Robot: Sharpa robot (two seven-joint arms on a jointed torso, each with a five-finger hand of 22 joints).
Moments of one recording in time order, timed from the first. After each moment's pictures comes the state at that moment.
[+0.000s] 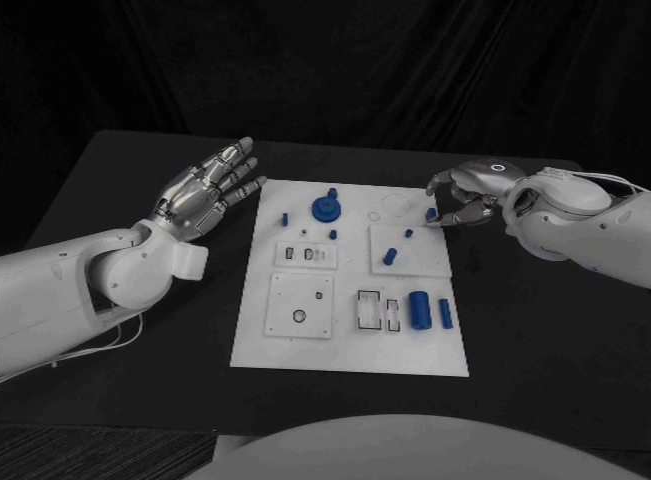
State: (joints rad) left arm 1.24 -0.86 -0.21 1.44 0.15 0.17 0.60; left_hand 1.39 0.28 -0.11 0.24 0.65 0.23 0.09 0.07 0.04 0.03 0.07 0.02 0.01 0.00 0.12 0.00 0.00 0.16 0.01 0.24 0.01 0.01; right arm 1.28 -0.95 -0.21 1.33 -1.62 -0.35 -0.02; right_hand 1.19 -0.19 0.07 0.30 0.19 0.56 0.05 0.40 0.39 1.47 -0.04 1.57 1.31 1.47 -0.11 1.57 1.31 0.02 1.47 0.00 1.56 1.31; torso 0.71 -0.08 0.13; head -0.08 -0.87
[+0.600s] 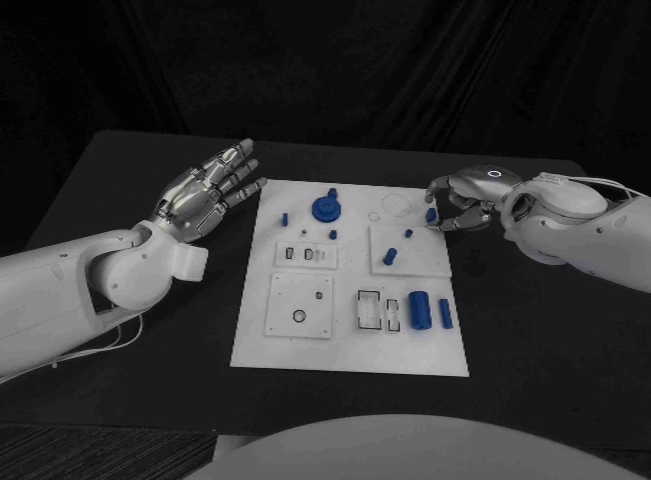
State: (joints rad) left arm 1.24 -0.86 -0.21 1.44 0.15 0.17 0.60; left_hand 1.39 0.28 -0.11 0.24 0.65 0.23 0.09 0.07 0.04 0.03 0.07 0.02 0.01 0.00 0.12 0.00 0.00 0.16 0.01 0.24 0.01 0.01; right arm 1.26 -0.94 -0.21 1.32 -1.62 -0.33 -0.01; right_hand 1.26 -0.16 0.09 0.29 0.38 0.49 0.05 0.55 0.46 1.47 -0.04 1.57 1.31 1.47 -0.11 1.57 1.31 0.02 1.47 0.00 1.56 1.31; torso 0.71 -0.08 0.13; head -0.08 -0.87
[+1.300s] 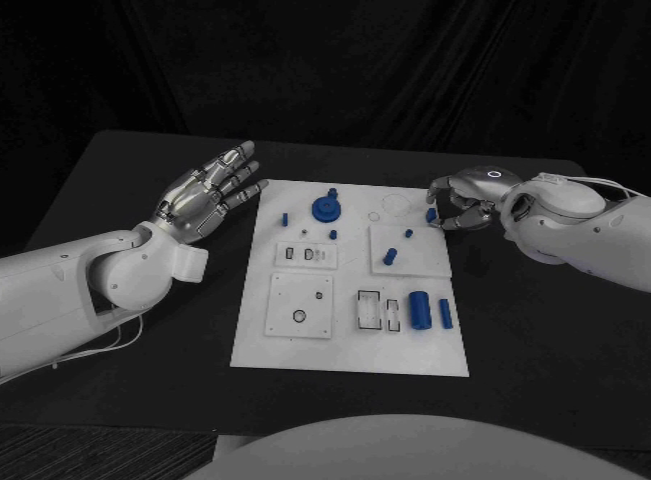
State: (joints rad) left arm 1.23 -0.86 -0.21 1.44 0.15 0.18 0.59; left_hand 1.39 0.28 -0.11 0.24 0.65 0.23 0.09 0.07 0.03 0.03 0.07 0.02 0.01 0.00 0.12 0.00 0.00 0.16 0.01 0.24 0.01 0.01; right arm 1.26 -0.93 -0.21 1.30 -1.62 -0.32 -0.01; right_hand 1.29 -0.13 0.12 0.29 0.53 0.47 0.05 0.60 0.47 1.47 -0.04 1.57 1.31 1.47 -0.11 1.57 1.31 0.02 1.47 0.00 1.56 1.31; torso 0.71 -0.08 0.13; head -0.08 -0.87
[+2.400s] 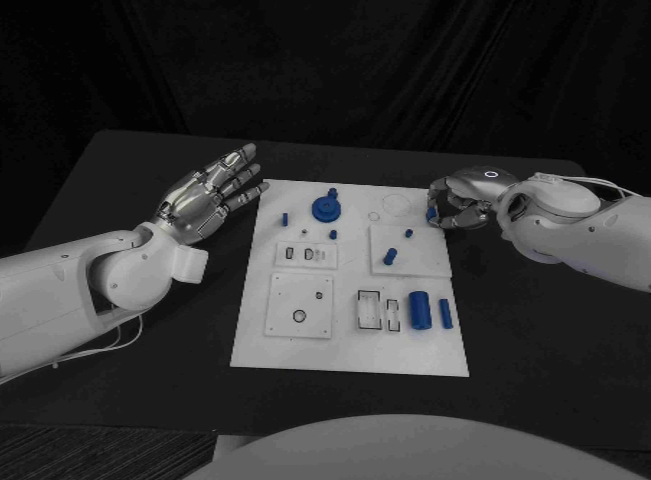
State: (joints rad) left arm 1.23 -0.86 -0.21 1.43 0.15 0.19 0.57; left_hand 1.39 0.28 -0.11 0.25 0.65 0.23 0.09 0.07 0.03 0.03 0.07 0.02 0.01 0.00 0.12 0.00 0.00 0.16 0.01 0.24 0.01 0.01; right arm 1.26 -0.92 -0.21 1.29 -1.62 -0.32 -0.02; right_hand 1.31 -0.11 0.14 0.27 0.55 0.56 0.04 0.68 0.50 1.47 -0.04 1.57 1.31 1.47 -0.11 1.57 1.31 0.02 1.47 0.00 1.56 1.31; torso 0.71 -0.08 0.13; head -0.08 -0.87
